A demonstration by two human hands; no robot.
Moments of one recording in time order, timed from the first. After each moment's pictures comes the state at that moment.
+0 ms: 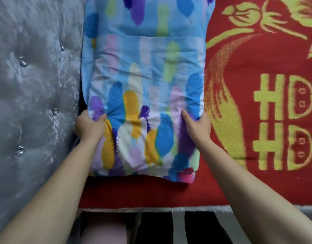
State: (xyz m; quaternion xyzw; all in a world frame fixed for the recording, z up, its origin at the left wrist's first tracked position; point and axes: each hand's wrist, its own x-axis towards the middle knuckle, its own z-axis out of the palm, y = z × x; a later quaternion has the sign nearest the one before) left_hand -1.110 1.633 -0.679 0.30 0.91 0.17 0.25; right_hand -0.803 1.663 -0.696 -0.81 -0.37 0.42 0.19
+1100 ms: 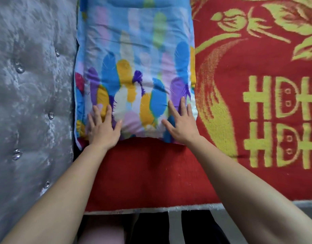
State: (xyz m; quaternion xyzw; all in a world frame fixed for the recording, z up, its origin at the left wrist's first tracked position) left_hand -1.083 1.626 -0.699 0.51 0.80 -0.07 0.29; right_hand -0.808 1.669 -0.702 -0.63 -0.72 0.28 -0.07
